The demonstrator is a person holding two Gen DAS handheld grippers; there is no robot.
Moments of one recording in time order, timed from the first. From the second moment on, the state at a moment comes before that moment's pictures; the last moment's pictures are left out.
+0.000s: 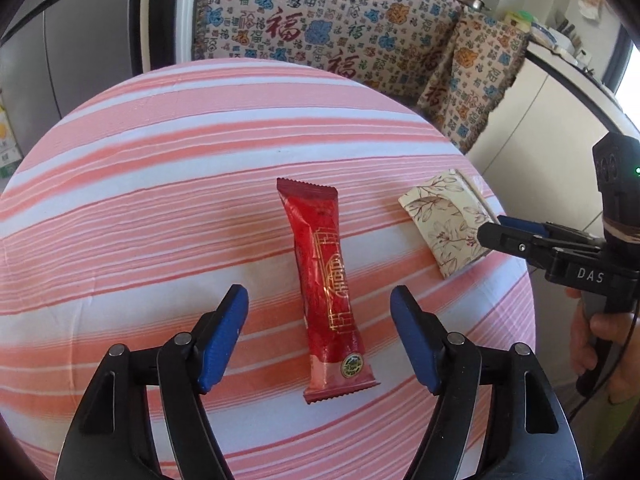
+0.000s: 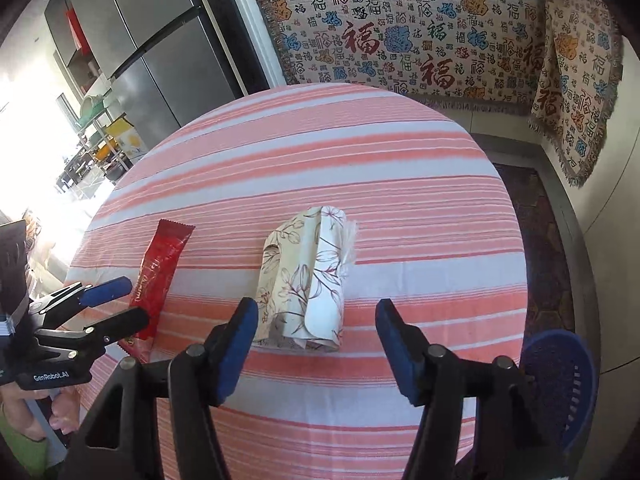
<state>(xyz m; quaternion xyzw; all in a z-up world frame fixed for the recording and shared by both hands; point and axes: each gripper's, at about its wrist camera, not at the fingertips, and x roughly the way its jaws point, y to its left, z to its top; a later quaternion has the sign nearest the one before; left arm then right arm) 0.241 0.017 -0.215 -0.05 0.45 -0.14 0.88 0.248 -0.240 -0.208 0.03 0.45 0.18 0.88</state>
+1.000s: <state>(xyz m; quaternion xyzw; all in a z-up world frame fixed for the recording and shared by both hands) 0.219 -0.065 -0.190 -0.02 0.44 -0.19 0.88 0.201 -0.316 -0.174 0.08 0.39 0.14 0.90</state>
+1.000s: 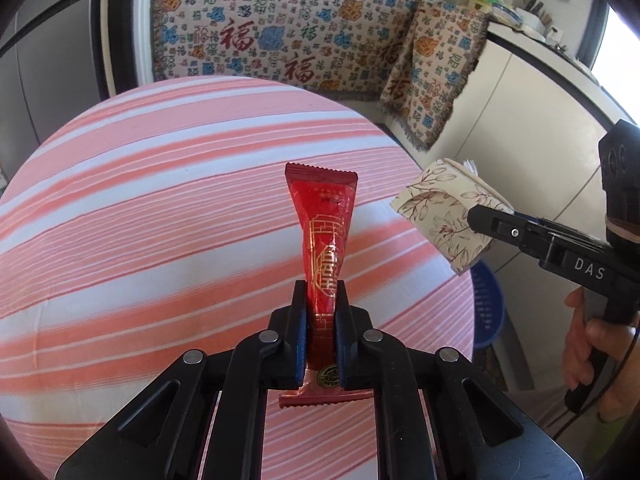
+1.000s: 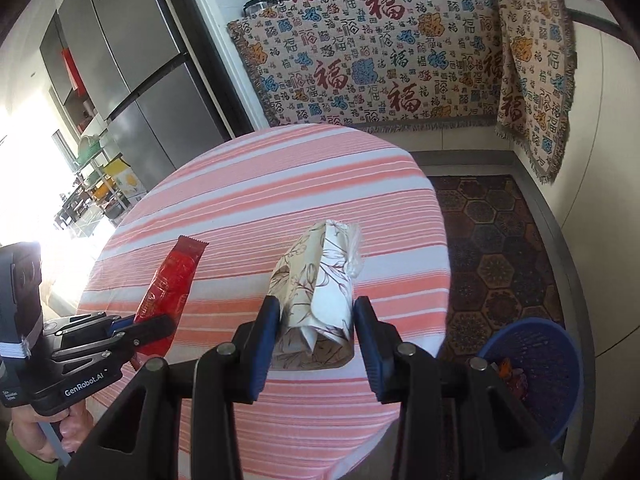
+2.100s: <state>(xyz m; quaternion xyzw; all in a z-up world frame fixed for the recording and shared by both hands) 0.218 -0.375 -0.236 0.06 0.48 -0.38 0.79 0.175 -0.594 -0.236 0.17 0.46 -0.08 0.87</state>
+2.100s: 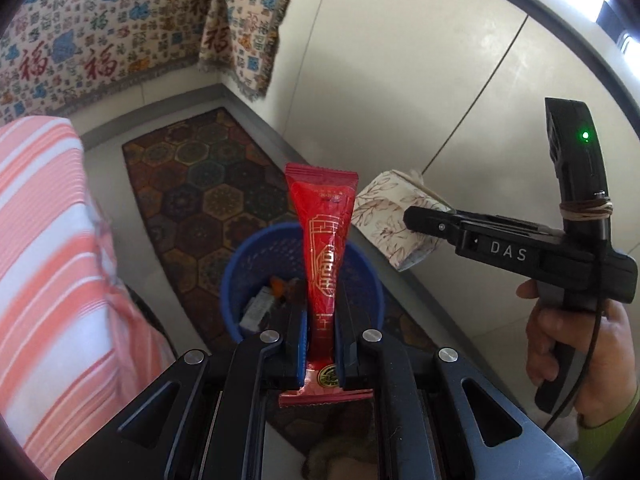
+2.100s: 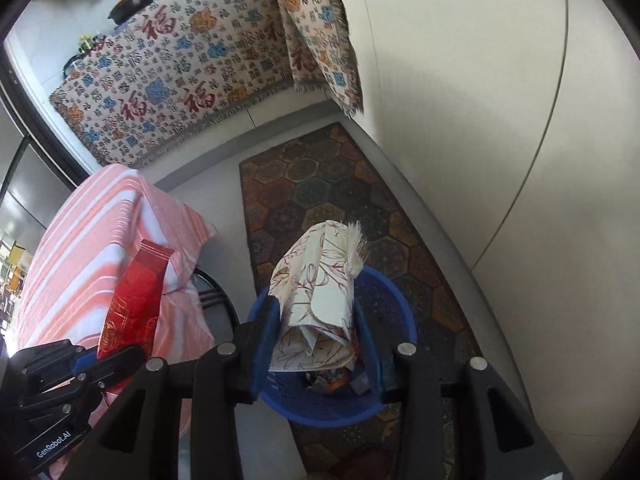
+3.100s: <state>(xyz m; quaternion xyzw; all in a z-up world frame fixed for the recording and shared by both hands) 0.187 -0.370 -0.204 0.10 0.45 -0.33 0.82 0.081 -0.577 -0.215 0.19 0.44 -0.14 0.87</state>
